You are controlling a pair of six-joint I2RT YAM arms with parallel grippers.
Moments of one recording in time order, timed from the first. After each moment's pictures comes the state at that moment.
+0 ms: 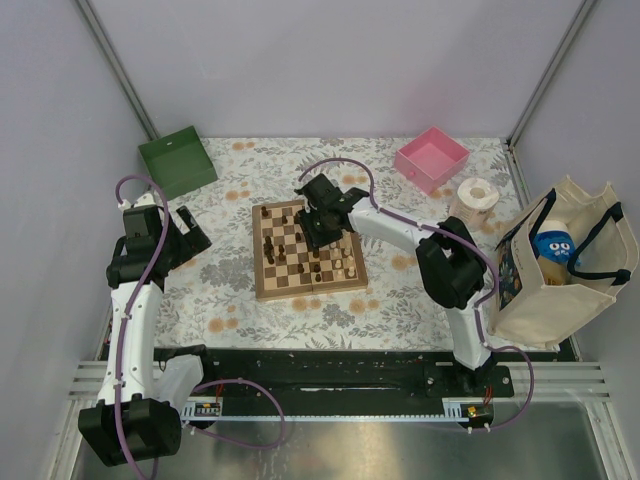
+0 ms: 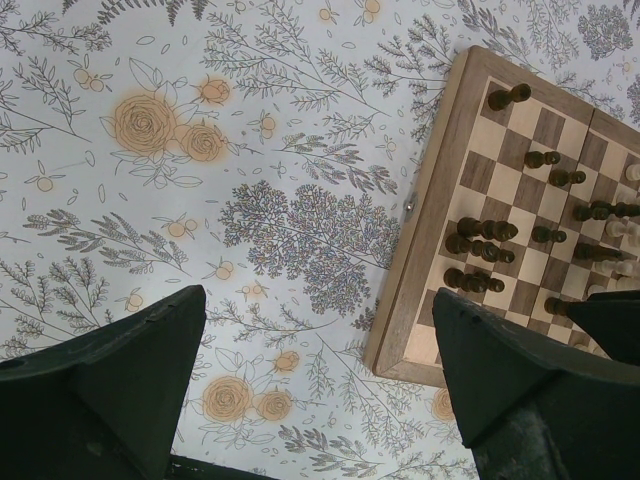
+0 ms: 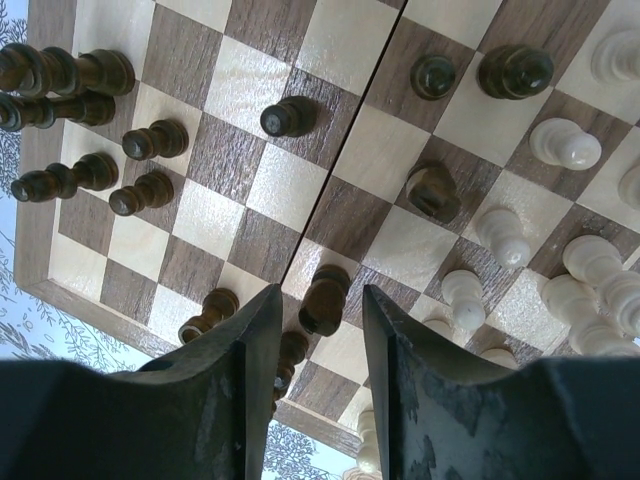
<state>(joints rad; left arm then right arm) 0.17 0.91 0.91 -0.75 0.04 -0.41 0.77 2.07 1.66 -0.61 -0.07 0.30</state>
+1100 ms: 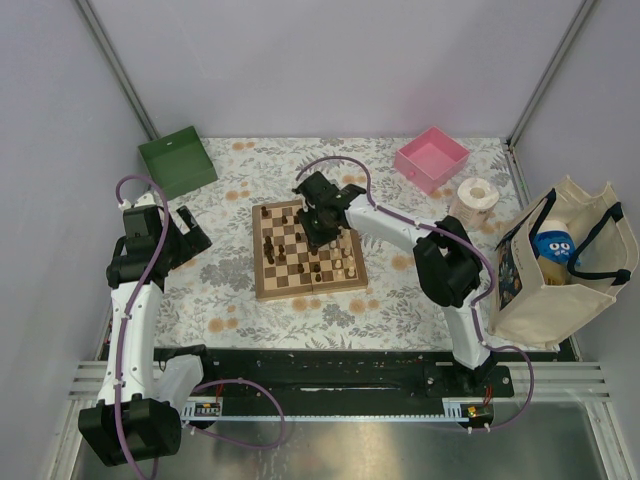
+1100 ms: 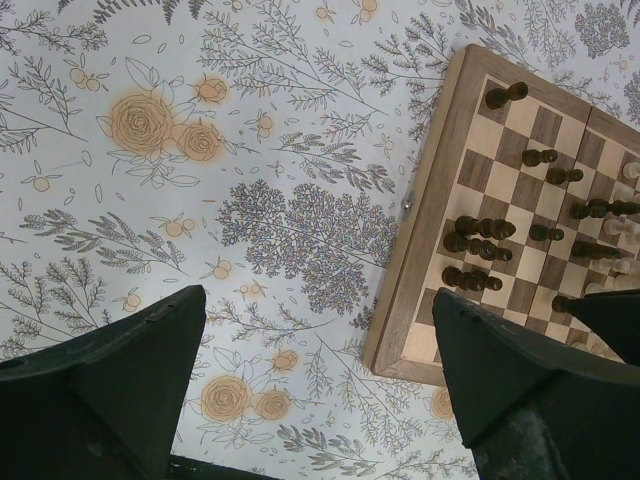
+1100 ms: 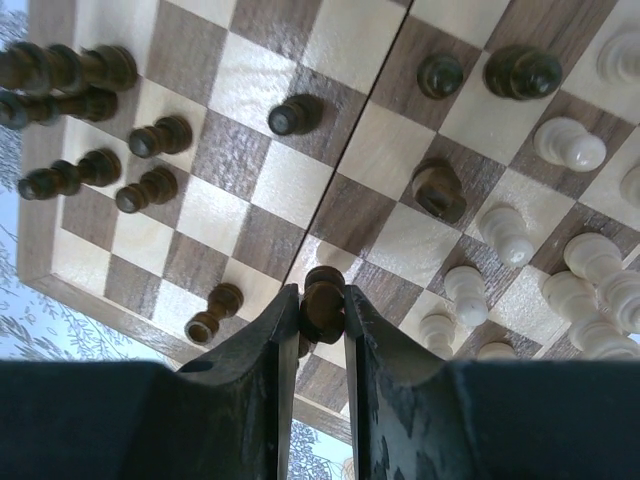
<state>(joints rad) 0.17 0.91 0.91 -0.75 0.04 -0.41 0.78 2.10 1.72 -0.67 -0.07 0.29</state>
